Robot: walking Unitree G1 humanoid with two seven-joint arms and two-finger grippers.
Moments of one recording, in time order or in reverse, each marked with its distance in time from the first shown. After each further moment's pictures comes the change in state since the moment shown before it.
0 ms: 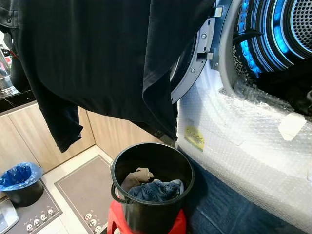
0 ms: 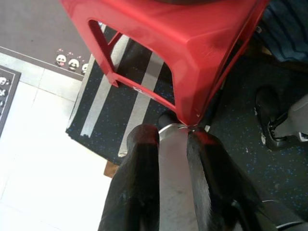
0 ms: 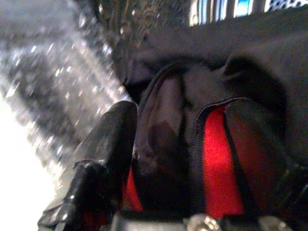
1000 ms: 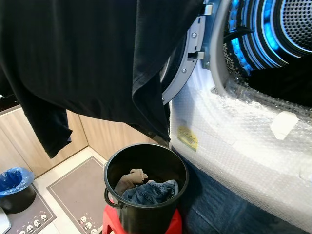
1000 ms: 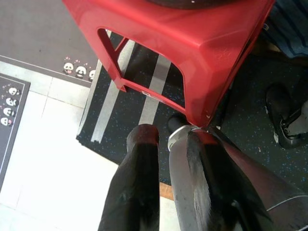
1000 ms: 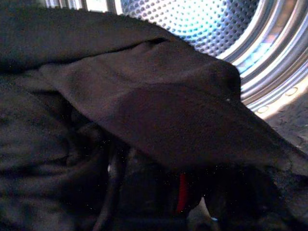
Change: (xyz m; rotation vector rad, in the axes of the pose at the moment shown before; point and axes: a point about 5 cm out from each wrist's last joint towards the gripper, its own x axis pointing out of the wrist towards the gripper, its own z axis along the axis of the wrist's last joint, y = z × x) left arm -0.007 0.014 -0.017 0.004 -0.001 0.032; right arm -0.001 -0.044 0.028 -0.306 0.086 -0.487
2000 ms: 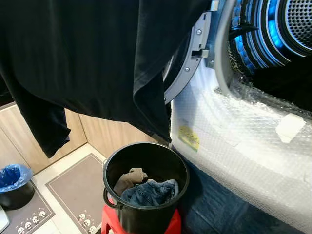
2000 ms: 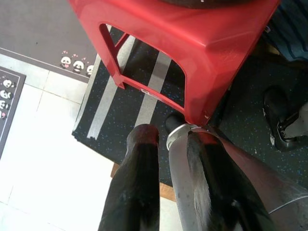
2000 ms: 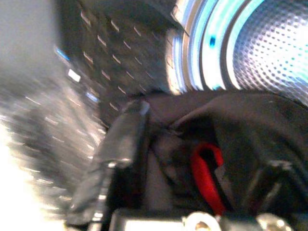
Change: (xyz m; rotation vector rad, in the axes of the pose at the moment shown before) left arm 0.000 0.008 0.000 -0.019 0.002 0.007; right arm -0.053 0.028 0.017 0.331 -0.306 0.477
